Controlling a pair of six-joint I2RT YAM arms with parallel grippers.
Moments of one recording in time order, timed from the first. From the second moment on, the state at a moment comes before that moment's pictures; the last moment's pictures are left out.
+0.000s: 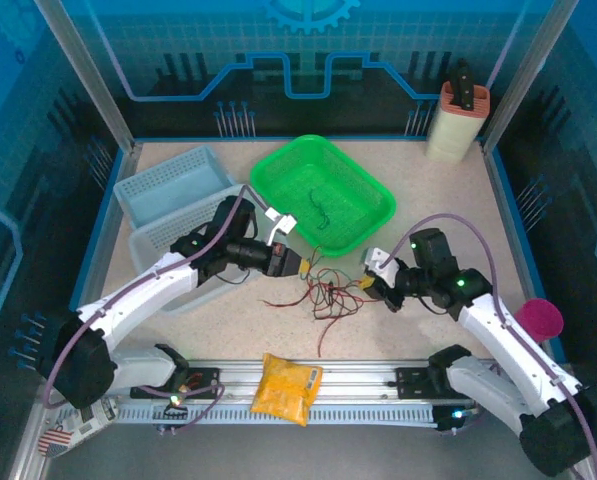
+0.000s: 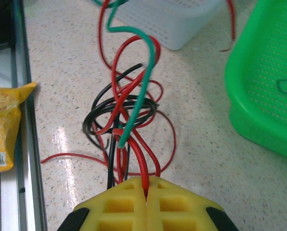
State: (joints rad) left arm -0.55 1.26 0.91 -0.34 0.84 -0.46; right arm 0.35 0.87 0.68 -0.68 -0.61 -0.58
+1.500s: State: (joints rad) left arm -0.51 1.23 0.92 -0.34 0.76 -0.52; right arm 0.23 0.78 0.64 -0.49 -0.81 0.34
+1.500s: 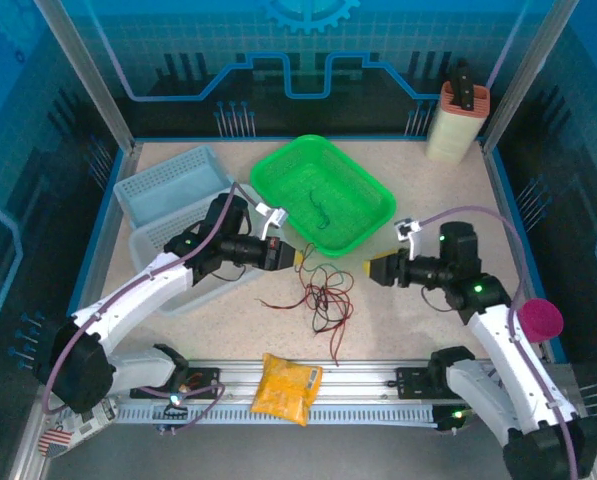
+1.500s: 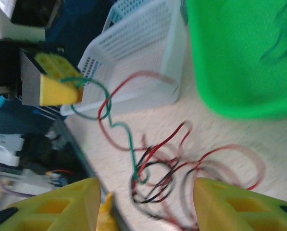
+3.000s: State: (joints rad) left arm -0.67 1.25 0.95 -0.20 0.41 -0.77; right arm 0.70 0.96 0.43 -0.06 -0.29 0.84
